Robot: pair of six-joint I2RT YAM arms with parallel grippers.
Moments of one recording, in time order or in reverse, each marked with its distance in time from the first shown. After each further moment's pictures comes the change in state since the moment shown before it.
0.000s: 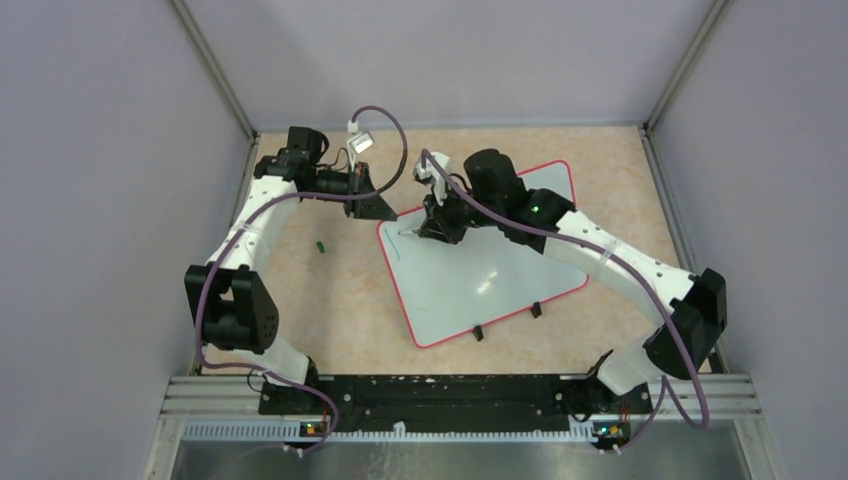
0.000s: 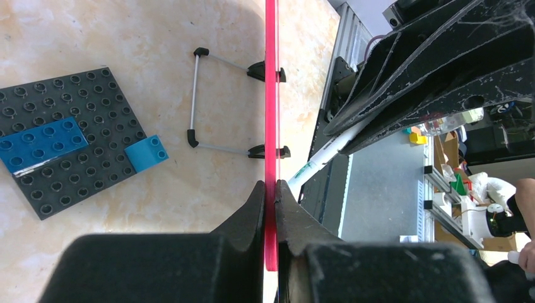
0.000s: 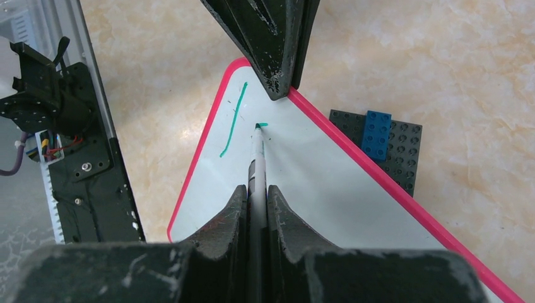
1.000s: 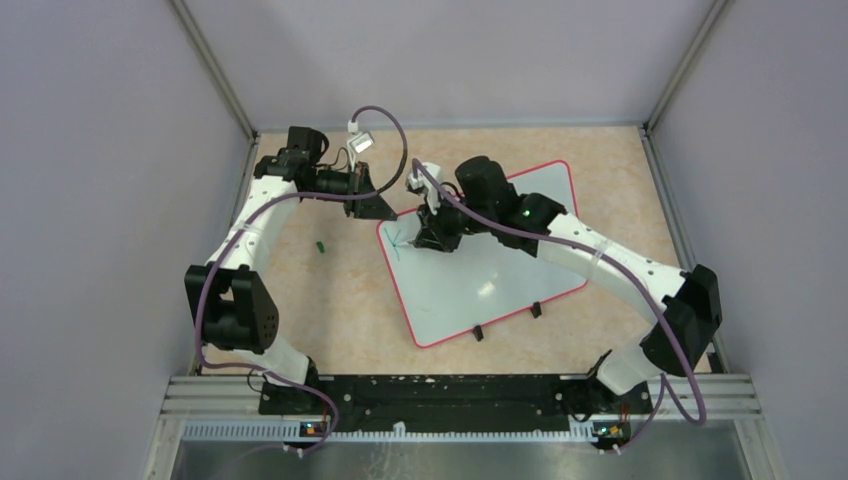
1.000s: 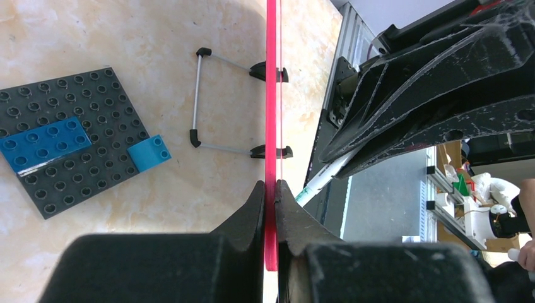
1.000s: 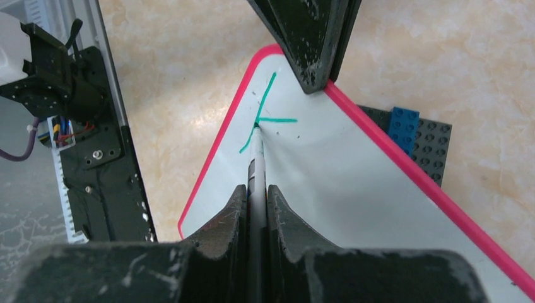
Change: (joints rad) left arm 0.000 0.000 0.000 0.004 -0.006 0.000; right arm 0.032 0.028 -0.009 0.002 -0.026 0.000
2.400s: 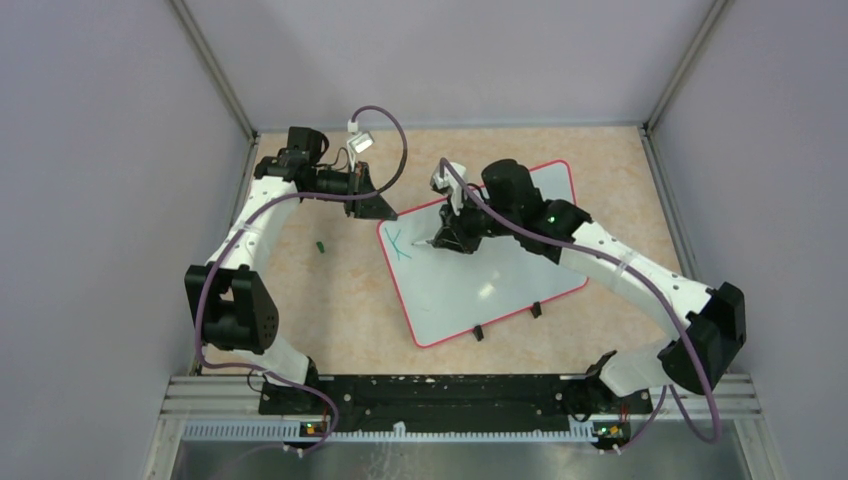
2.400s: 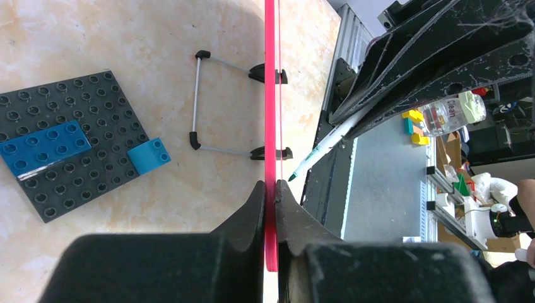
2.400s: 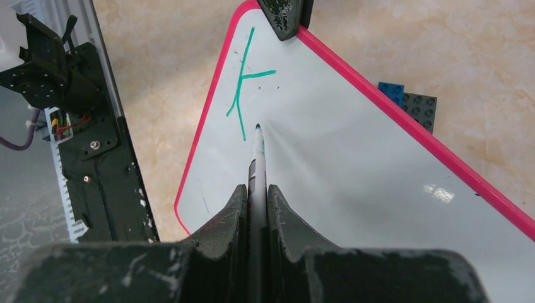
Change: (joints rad) left arm 0.000 0.000 -0.008 0.019 0.007 -0.005; right arm -0.068 -0.126 -0.129 0.008 -0.031 0.004
